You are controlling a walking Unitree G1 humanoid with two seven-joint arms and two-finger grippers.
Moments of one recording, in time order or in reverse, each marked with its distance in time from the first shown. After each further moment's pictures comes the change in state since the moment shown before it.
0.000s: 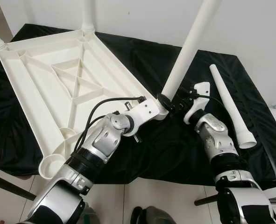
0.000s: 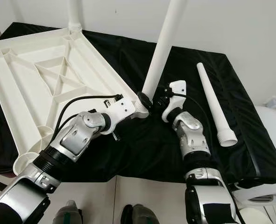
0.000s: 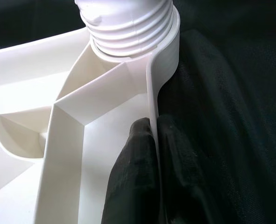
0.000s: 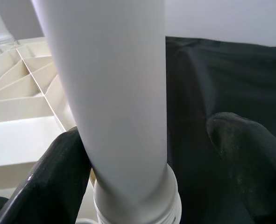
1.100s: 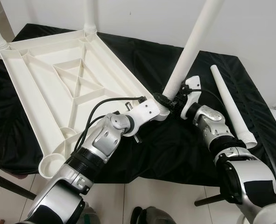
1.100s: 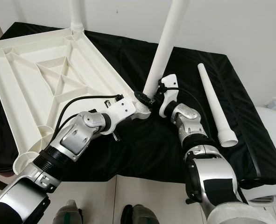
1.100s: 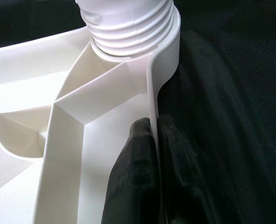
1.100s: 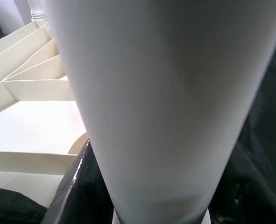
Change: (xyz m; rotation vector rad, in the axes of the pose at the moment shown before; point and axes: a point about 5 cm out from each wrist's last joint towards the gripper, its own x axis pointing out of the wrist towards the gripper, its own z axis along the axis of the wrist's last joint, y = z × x) left arm 0.000 0.000 0.001 0.001 0.001 -0.010; right arm 0.023 -0.004 0.002 -0.038 0.072 0.169
